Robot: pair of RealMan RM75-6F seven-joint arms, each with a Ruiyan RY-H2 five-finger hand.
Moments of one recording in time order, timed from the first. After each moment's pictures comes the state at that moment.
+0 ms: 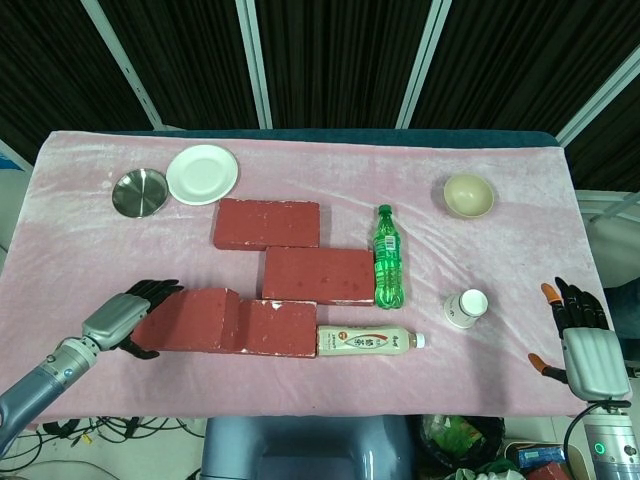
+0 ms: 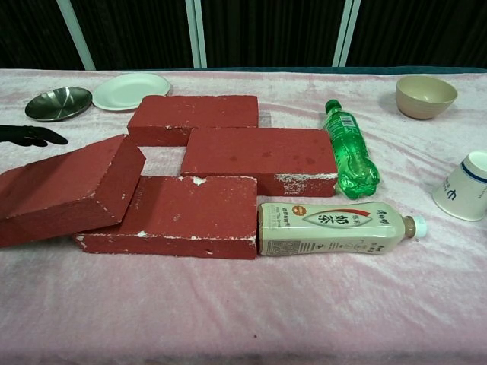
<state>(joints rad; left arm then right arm) -0.56 -1.11 0.07 -1.54 1.60 0.88 -0.35 0.08 -1.16 0.08 -1.62 -1.49 1.50 -0.14</state>
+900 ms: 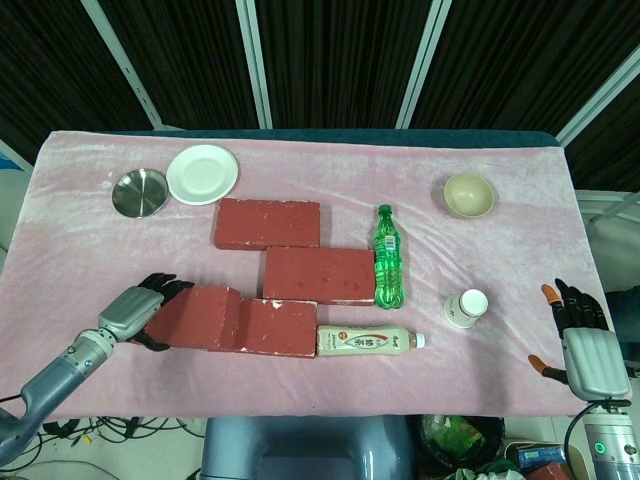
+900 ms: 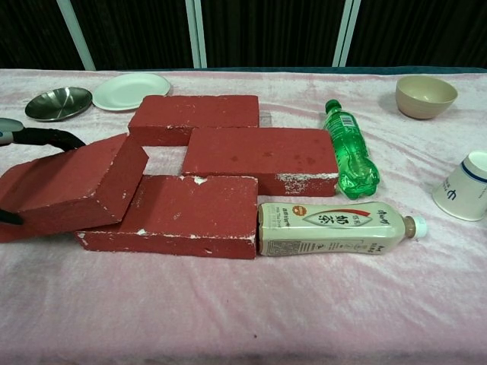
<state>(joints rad) -0.58 -1.19 0.04 -1.51 1.50 0.85 -0.21 0.08 -1.15 0.08 -1.64 -1.47 1.48 -0.14</state>
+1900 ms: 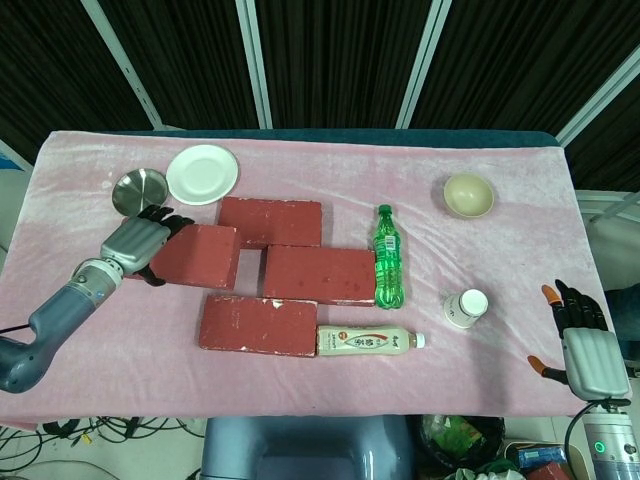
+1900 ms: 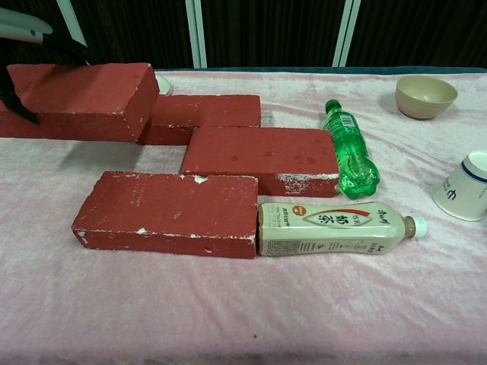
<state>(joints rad) -0.87 -1.03 -0.11 -1.57 1.04 0.57 0.21 0.09 -1.15 0.08 -1.66 -1.45 1.46 -0.14</state>
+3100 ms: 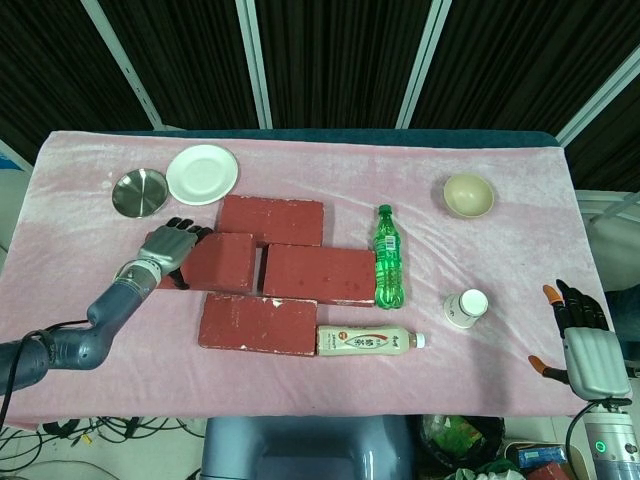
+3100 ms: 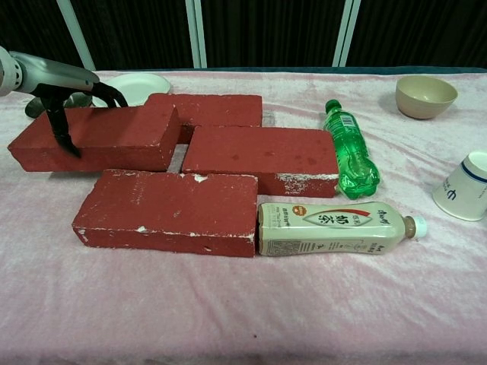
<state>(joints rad) -1.06 -1.26 0.03 -1.43 0.65 0.59 0.39 0.09 -1.14 0.08 -1.66 -1.44 1.45 -0.13</state>
